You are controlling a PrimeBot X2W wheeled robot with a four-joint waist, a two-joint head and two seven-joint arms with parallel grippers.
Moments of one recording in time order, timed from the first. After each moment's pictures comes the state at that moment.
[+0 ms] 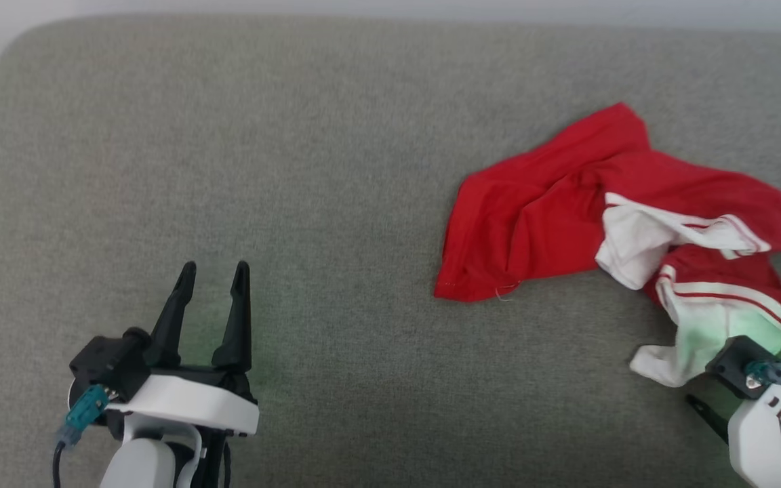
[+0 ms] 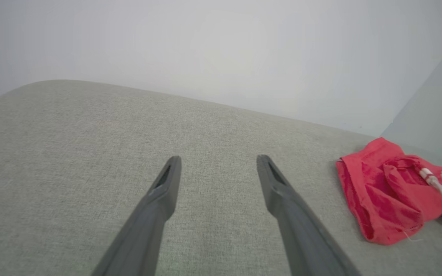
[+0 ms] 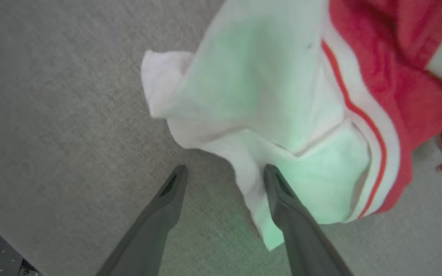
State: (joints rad) left arm -0.14 0.12 -0.10 0.18 -0.37 -0.13 -0.26; right arm -0.16 -0.94 0.55 -0.11 0.42 0.13 0.48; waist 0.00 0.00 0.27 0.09
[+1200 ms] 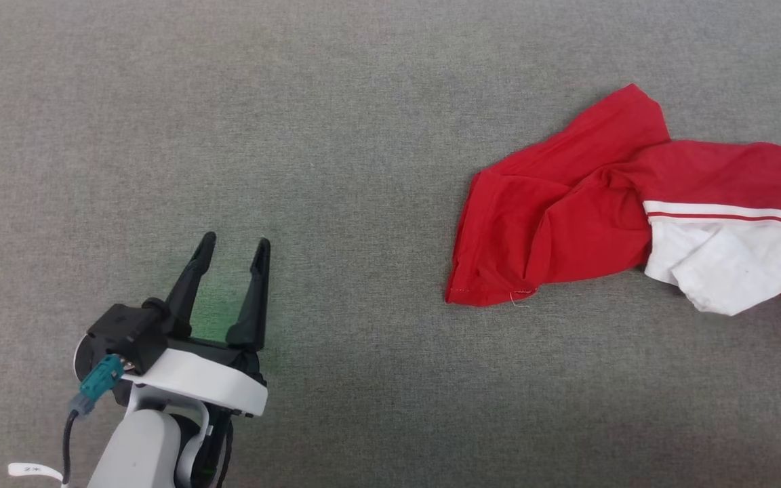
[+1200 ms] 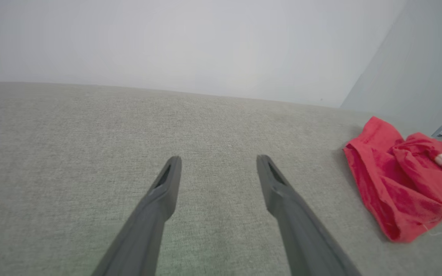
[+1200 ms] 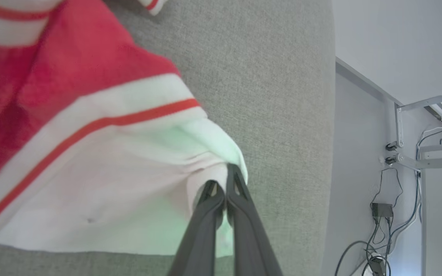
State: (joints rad) left arm -0.22 0.19 -0.20 0.19 -0.37 -0.13 -0.26; right arm -0.24 -0.85 0.10 0.48 0.39 0.13 0.18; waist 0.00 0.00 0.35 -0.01
